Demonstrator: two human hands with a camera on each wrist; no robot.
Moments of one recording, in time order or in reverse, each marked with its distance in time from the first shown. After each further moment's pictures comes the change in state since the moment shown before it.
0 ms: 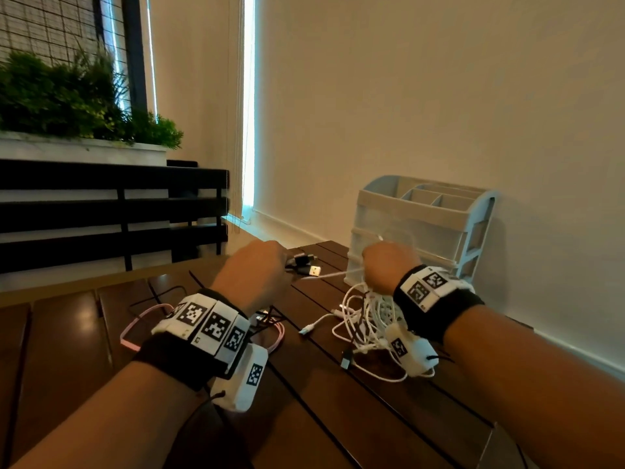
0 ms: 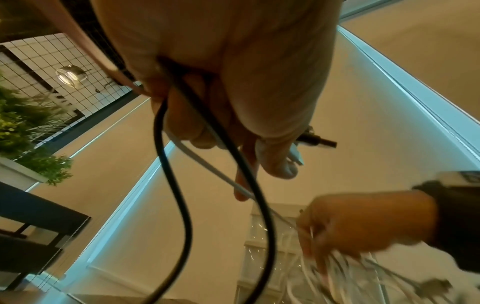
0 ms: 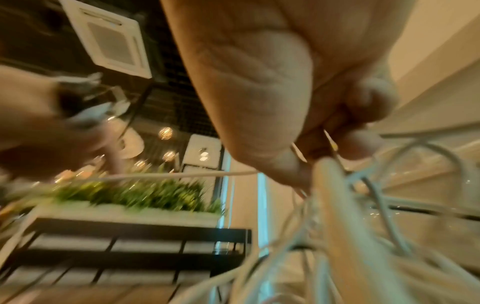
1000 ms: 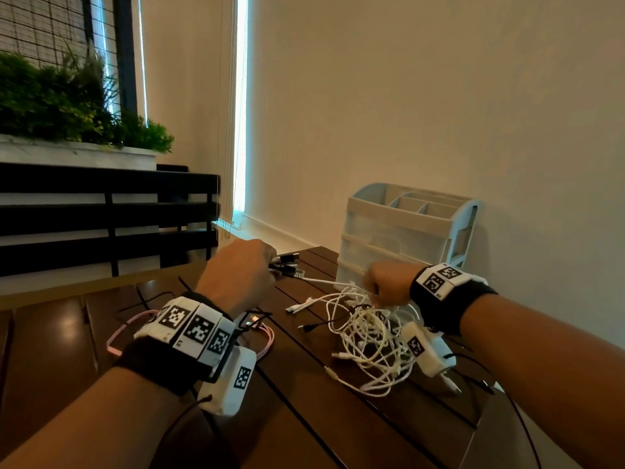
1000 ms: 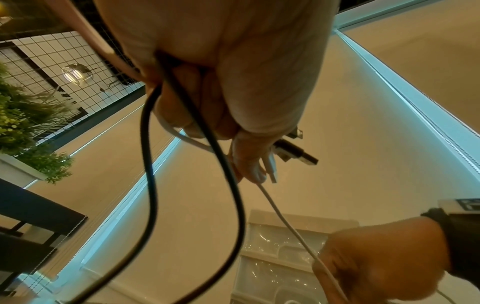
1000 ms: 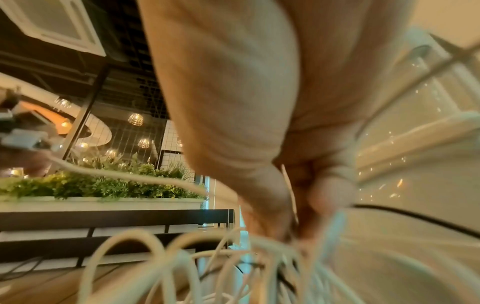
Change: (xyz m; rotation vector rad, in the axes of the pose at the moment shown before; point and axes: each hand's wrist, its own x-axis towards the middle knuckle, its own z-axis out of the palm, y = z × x) left_hand -0.004 -0.003 -0.011 0.062 0.093 -0.008; right_hand 0.003 0.037 0.006 0.032 -0.366 -0.197
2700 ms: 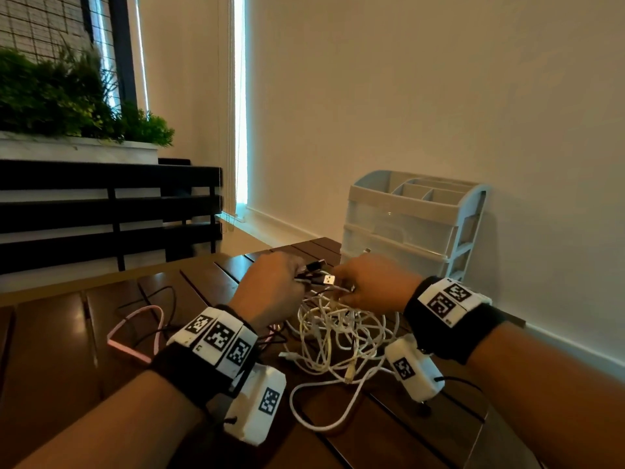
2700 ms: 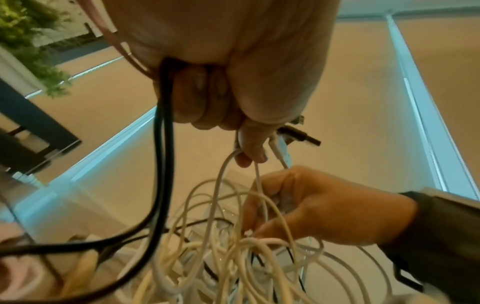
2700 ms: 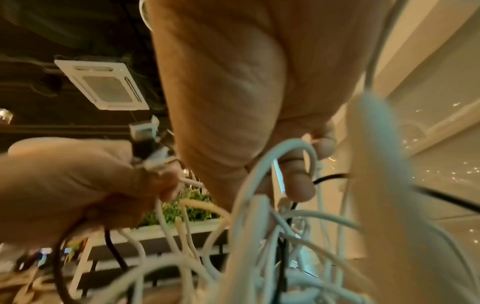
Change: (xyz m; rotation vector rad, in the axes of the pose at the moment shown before) left_hand -0.012 0.032 0.030 -0.312 -0.081 0.076; right_hand -0.018 -0.043 0.009 0.209 0.305 -0.220
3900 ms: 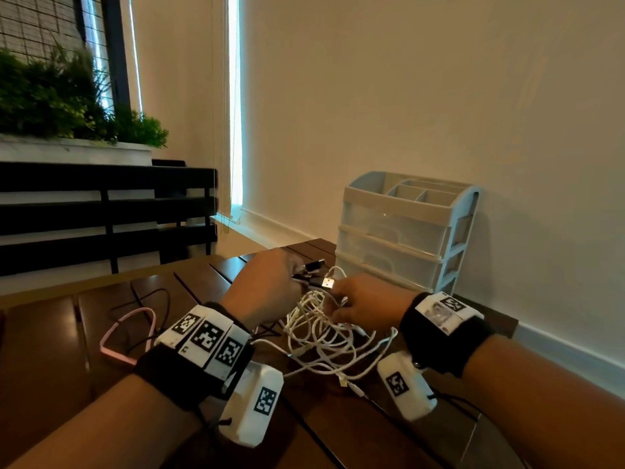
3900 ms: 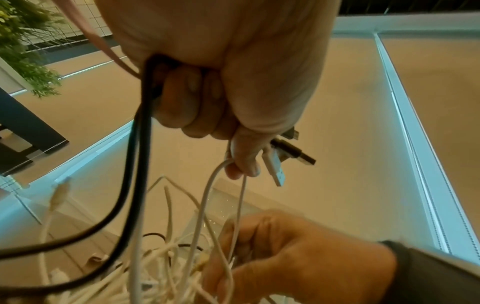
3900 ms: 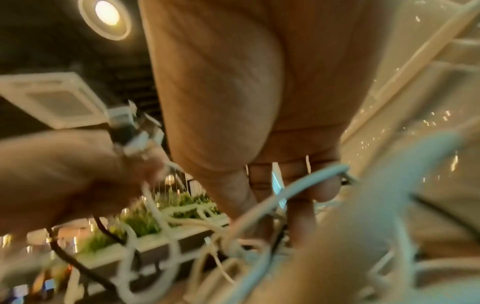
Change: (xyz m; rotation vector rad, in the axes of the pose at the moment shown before) left_hand -0.003 0.009 -0.013 -0.019 -0.044 0.001; right_hand -0.009 0.003 0.018 0.209 -0.109 0.039
